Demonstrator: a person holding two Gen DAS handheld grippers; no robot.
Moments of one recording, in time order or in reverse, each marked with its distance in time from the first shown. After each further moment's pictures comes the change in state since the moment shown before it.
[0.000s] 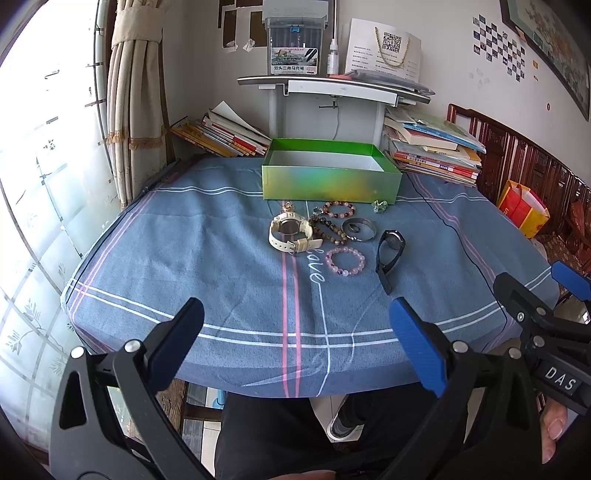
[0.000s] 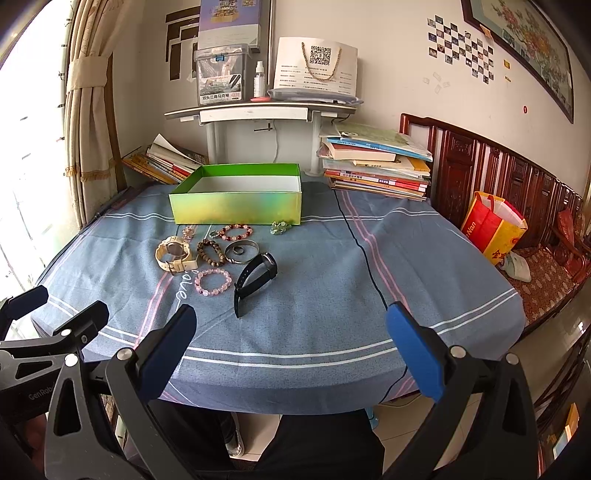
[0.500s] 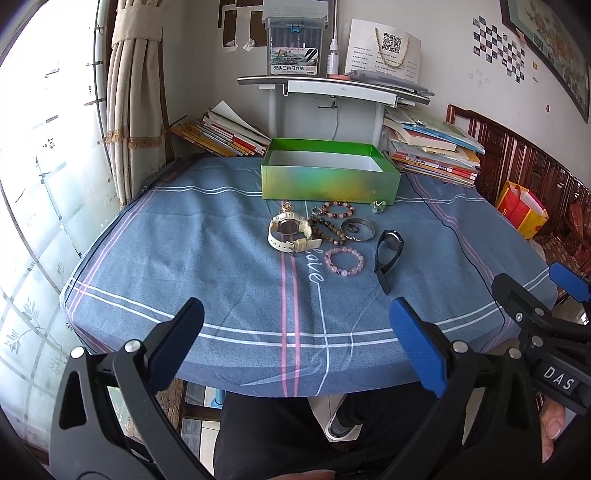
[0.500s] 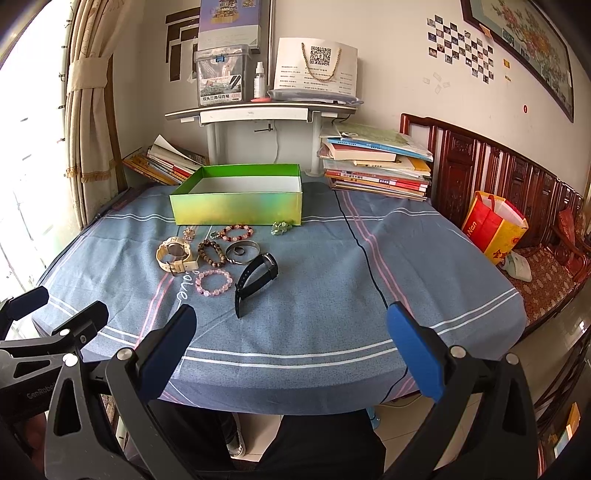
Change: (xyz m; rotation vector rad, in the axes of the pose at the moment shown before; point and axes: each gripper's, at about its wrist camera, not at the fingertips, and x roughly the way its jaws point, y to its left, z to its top) left arm -0.003 -0.003 0.001 -0.006 0.002 -0.003; right arm 0.000 0.002 0.000 0.002 -0.001 0.001
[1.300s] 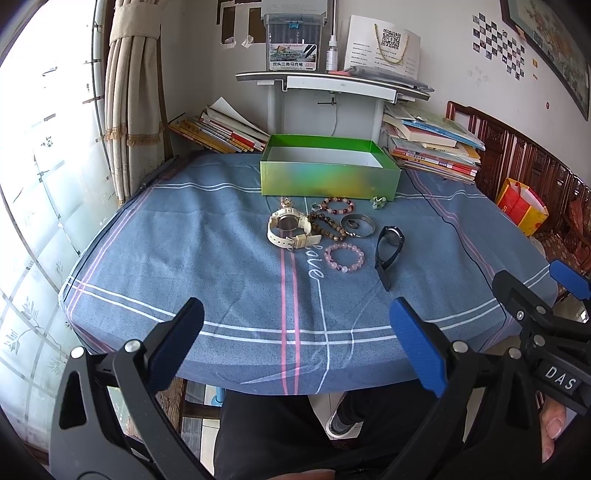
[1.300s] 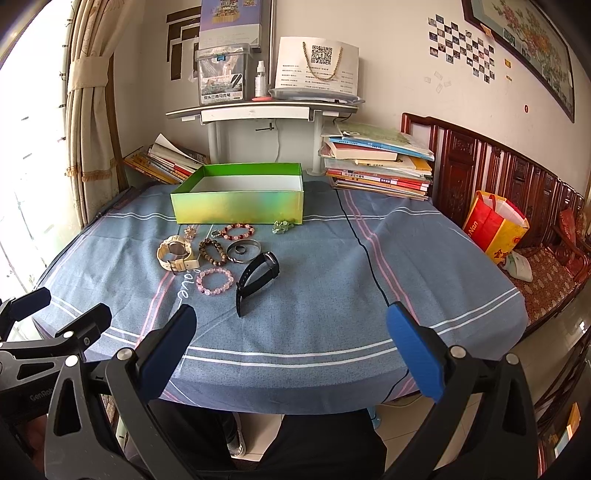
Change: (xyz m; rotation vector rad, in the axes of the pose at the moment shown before) left arm 0.003 -0.003 -0.001 0.004 0.014 -0.003; right arm 0.001 0.002 -0.001 0.005 0.004 0.005
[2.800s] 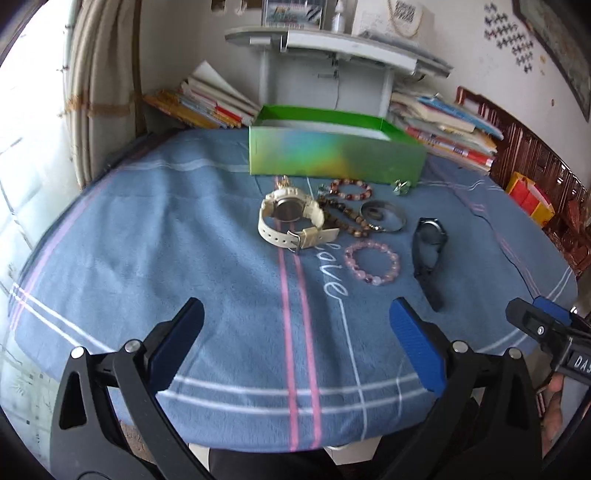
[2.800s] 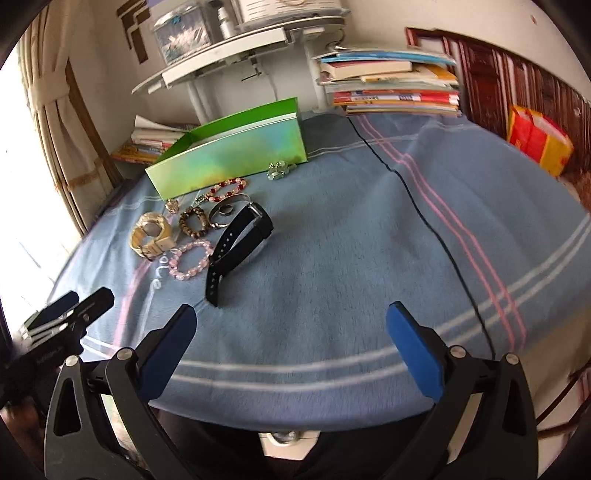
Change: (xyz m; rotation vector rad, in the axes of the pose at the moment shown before) left arm 0.127 0.020 0.008 -0.019 0.071 -0.063; right arm 0.127 -0.041 -0.023 0.167 0.175 0.177
